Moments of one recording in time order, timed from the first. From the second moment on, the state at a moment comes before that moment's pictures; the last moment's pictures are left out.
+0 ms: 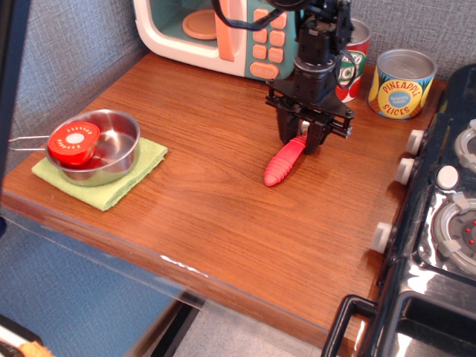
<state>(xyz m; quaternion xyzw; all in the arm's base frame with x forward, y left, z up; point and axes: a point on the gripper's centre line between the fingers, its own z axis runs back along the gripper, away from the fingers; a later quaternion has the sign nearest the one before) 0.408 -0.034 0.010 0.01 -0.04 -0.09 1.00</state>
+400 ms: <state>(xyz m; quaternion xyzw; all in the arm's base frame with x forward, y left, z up) 0.399 -0.037 0.033 -0.01 -0.06 -0.10 0.99</state>
